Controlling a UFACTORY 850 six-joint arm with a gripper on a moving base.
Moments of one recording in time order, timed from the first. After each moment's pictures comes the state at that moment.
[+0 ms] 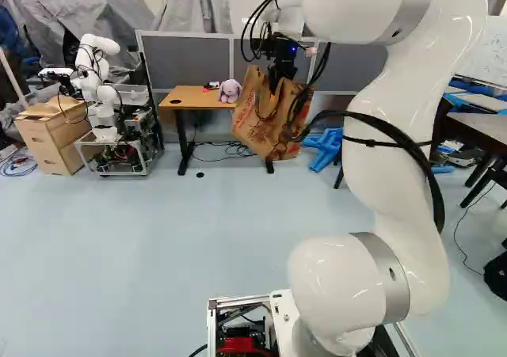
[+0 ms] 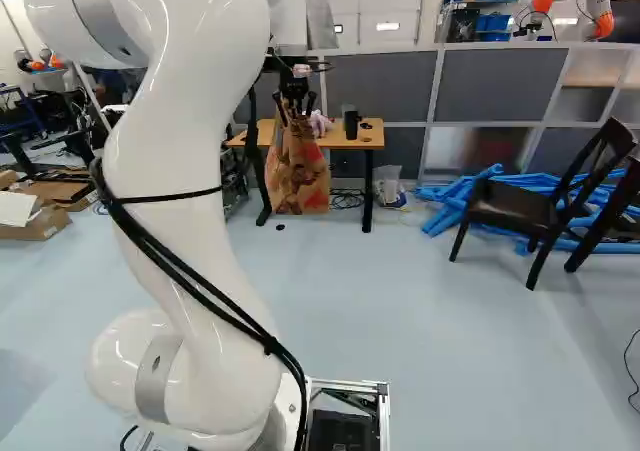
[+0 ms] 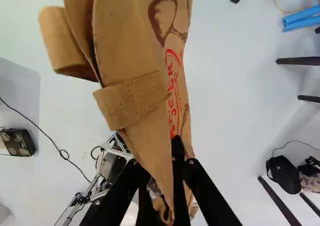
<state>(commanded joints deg) -2.1 -21.7 -95.8 4.0 -73.2 -22.9</state>
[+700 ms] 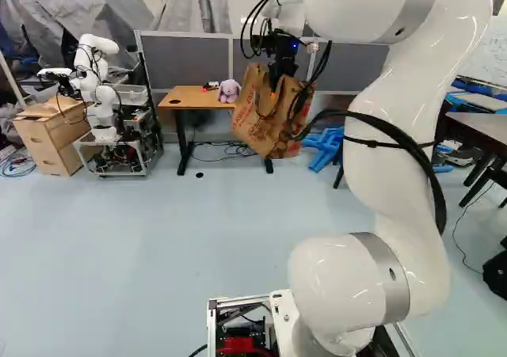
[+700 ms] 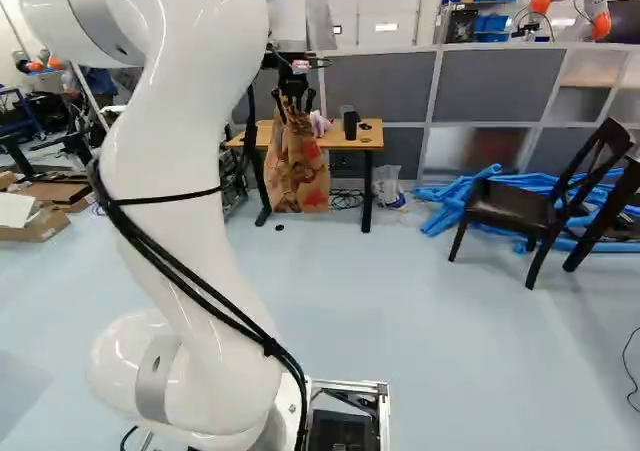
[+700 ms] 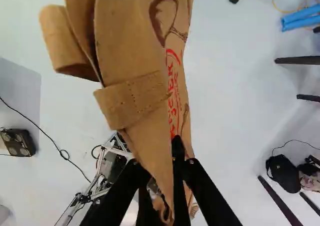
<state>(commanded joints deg) -2.1 -21.4 -95.9 4.0 -73.5 -22.9</state>
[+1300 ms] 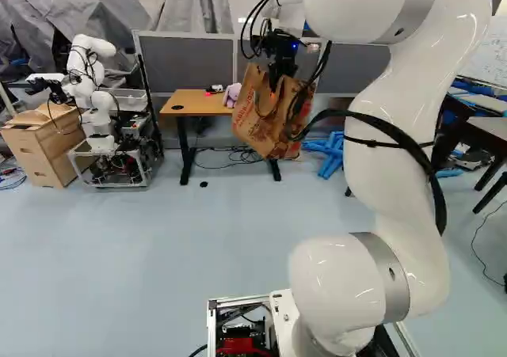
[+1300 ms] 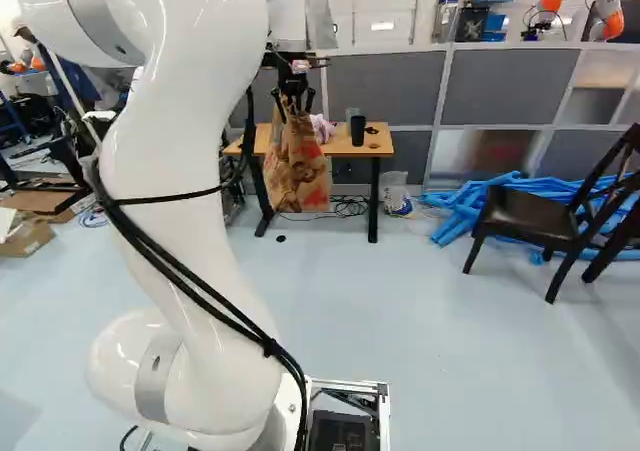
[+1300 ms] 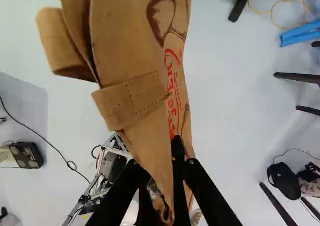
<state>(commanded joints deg) -2.1 -21.4 -95.9 4.0 -73.5 -22.9</state>
